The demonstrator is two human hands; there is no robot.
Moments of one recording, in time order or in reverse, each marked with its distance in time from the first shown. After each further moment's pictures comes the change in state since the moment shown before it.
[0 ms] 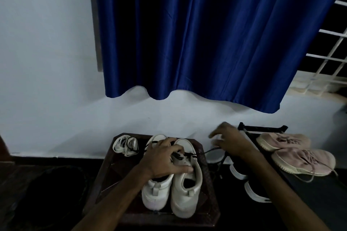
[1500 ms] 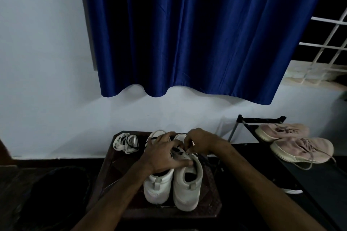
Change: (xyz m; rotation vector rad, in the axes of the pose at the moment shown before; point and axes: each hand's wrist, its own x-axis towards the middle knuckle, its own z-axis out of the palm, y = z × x) left_hand -0.001 0.003 -0.002 0.038 -0.033 -0.024; right_hand 0.024 -0.068 0.040 -0.067 -0.325 -0.192
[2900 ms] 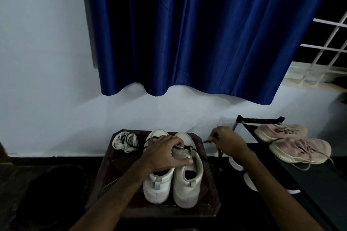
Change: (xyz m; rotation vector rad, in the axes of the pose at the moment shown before) left_hand 0.000 -0.004 0.002 -0.072 0.094 0.094; right_hand -0.042 0.048 0.001 0.069 0.329 0.370
